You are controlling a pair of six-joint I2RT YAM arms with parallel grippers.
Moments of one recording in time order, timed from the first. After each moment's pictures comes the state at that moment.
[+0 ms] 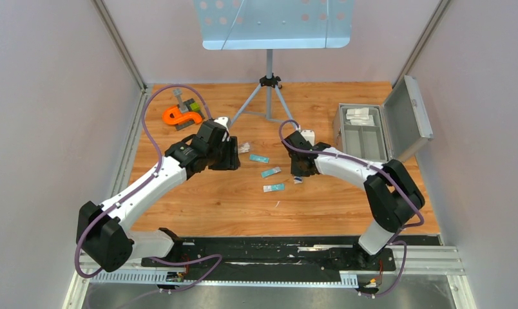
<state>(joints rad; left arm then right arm) -0.60 1.26 1.04 -0.64 -0.05 -0.51 0.66 1.69 1.05 -0.51 0.31 0.64</state>
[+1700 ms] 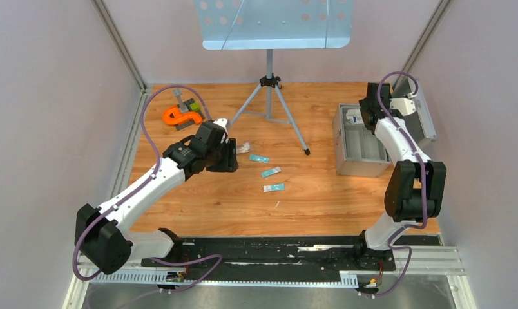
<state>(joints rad) -0.60 1.24 1.04 -0.67 -0.05 -0.49 -0.03 1.67 1.33 -0.36 0.46 1.20</state>
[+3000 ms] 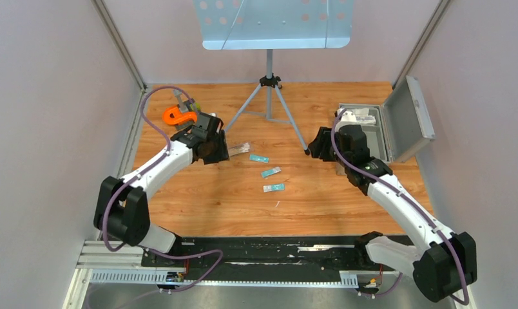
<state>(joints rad) -0.46 1.42 1.07 -0.63 -0.06 -0.53 0.41 1.10 0.82 -0.21 0.03 0.39</state>
